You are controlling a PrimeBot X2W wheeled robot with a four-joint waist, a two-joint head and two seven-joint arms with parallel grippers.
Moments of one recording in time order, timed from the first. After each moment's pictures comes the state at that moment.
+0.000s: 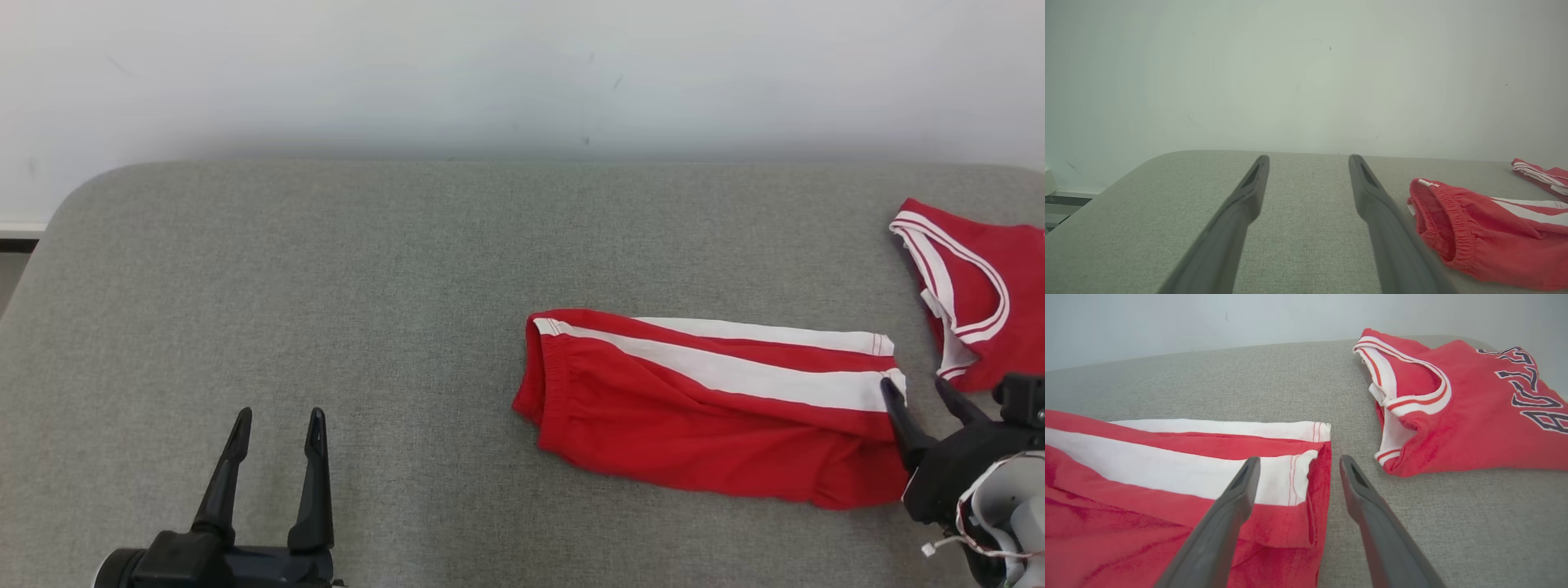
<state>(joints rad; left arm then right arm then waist) -0.02 0.05 -0.02 0.03 -0.15 -0.12 -0.26 -0.38 -0.47 0.27 0.67 0.63 0.13 -0.05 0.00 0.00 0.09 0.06</state>
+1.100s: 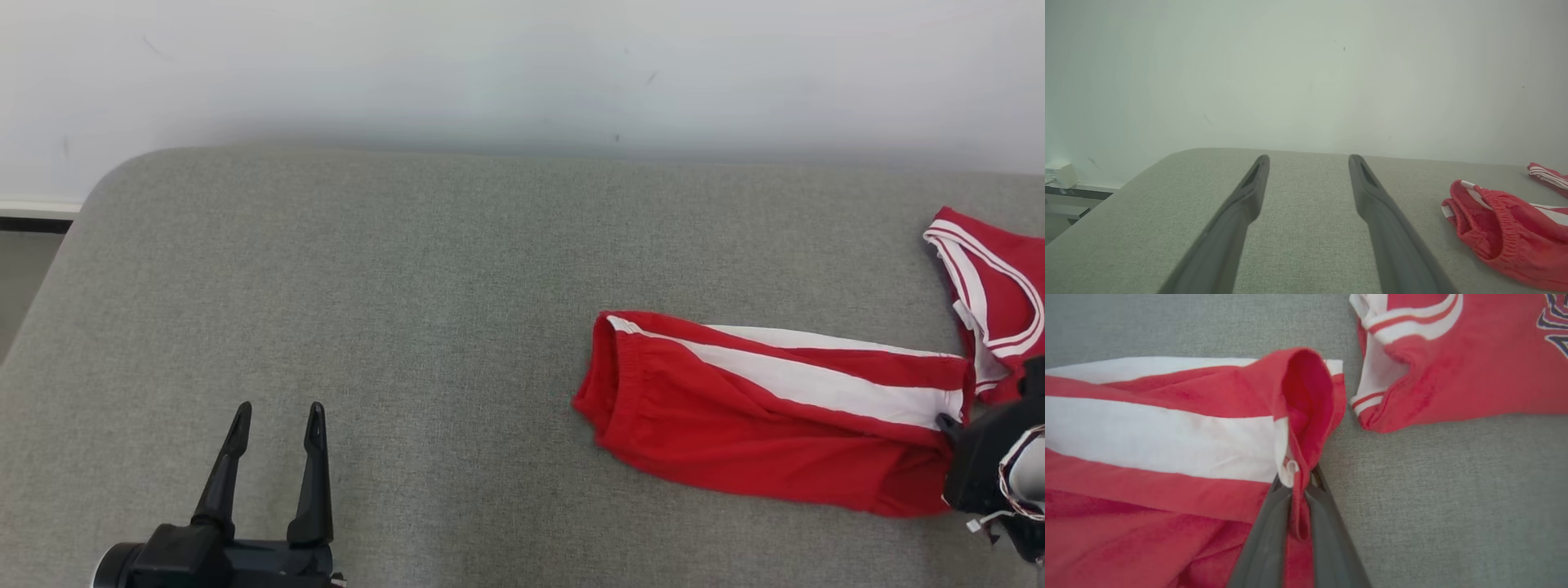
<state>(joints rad) -0.04 0.05 -0.02 0.05 -0.16 -0.12 -0.26 -0.50 -0.53 0.31 0.85 0.69 0.13 0.27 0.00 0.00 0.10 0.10</state>
